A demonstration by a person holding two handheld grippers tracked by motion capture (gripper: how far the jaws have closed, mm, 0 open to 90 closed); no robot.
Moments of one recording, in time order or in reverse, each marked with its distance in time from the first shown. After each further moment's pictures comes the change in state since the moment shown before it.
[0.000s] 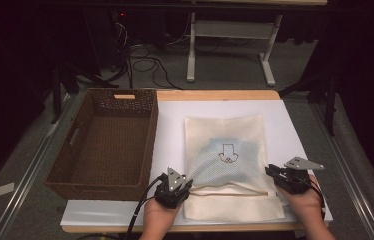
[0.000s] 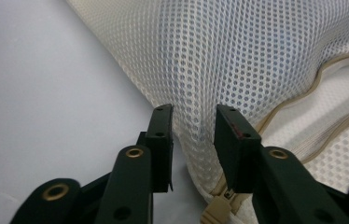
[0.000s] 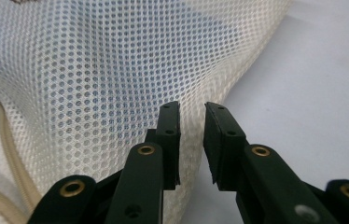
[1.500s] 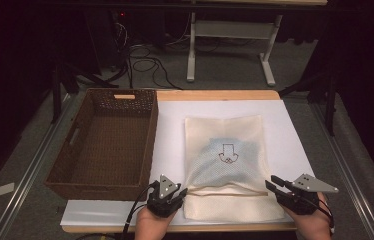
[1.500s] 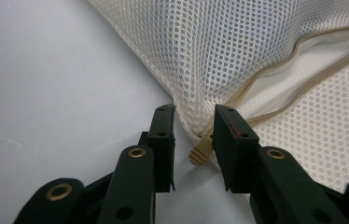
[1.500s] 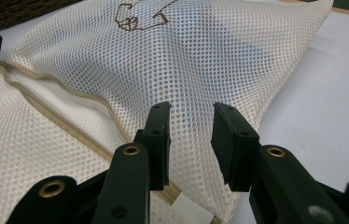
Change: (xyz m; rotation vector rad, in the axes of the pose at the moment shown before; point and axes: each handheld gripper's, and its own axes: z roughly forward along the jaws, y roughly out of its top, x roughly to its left) left arm 0.003 -0.017 -0.021 0.037 -0.055 -0.021; right arm 0.037 -0.014 -0.046 -0.109 0.059 -0.047
